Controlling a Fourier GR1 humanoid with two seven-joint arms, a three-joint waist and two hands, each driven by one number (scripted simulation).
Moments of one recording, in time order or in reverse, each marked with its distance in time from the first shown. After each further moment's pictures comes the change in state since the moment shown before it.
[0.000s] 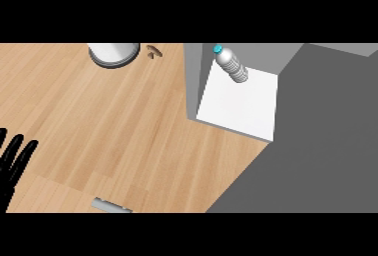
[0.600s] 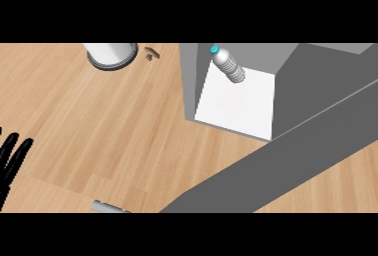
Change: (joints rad) left arm -0.004 0.008 0.020 0.029 0.017 -0.023 0.002; right arm -0.245 0.088 -0.061 0.157 -0.056 -0.059 0.187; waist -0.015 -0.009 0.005
